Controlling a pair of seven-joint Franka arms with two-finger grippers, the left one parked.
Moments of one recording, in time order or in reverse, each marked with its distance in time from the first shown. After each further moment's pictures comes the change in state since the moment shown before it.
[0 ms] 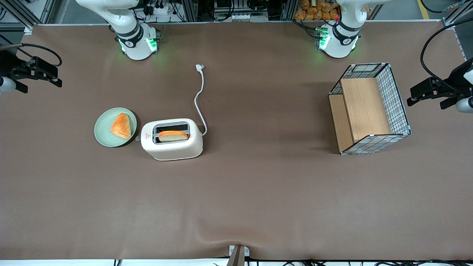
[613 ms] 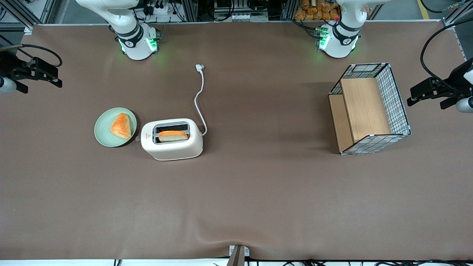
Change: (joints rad) arm 0.000 0.007 0.000 -0.001 -0.003 -0.001 0.001
